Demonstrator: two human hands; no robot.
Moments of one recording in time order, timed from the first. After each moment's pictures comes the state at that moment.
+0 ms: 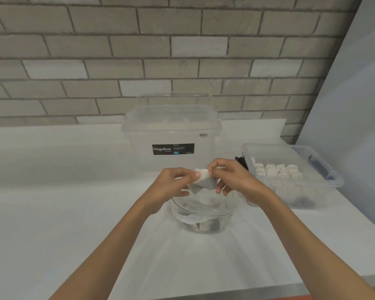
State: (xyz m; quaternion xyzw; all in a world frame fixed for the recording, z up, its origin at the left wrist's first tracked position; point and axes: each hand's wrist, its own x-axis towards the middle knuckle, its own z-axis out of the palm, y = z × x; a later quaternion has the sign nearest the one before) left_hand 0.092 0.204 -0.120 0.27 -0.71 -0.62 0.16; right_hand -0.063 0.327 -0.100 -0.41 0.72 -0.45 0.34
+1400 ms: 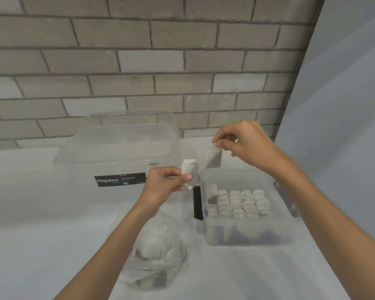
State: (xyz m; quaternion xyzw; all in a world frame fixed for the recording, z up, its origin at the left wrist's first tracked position) left_hand -0.072 0.216 -0.098 0.27 -0.66 -0.64 0.28; right_hand -0.231 0.352 0.006 -0.56 0.77 -0.30 -0.04
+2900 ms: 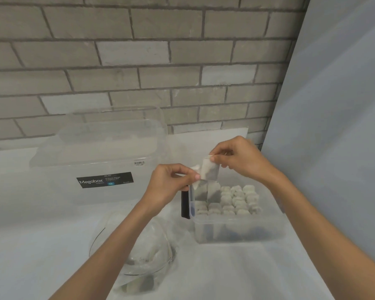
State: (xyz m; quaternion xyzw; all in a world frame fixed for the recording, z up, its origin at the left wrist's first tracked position) left_hand -0.101 0.243 -0.090 0.24 -0.72 -0.60 0.24; right_hand -0.261 0.362 -0.040 -0.51 0.78 -0.35 0.08
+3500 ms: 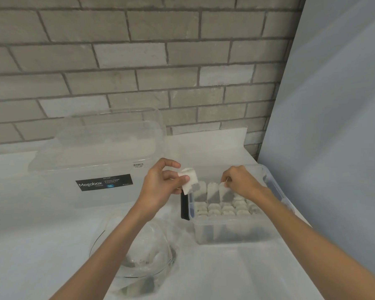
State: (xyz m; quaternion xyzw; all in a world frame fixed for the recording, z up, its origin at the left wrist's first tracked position) left_hand -0.095 0.233 -0.096 0.28 -0.70 -0.60 0.27; right_hand -0.310 0.352 -0.141 -0.45 0.88 -0.14 0.08
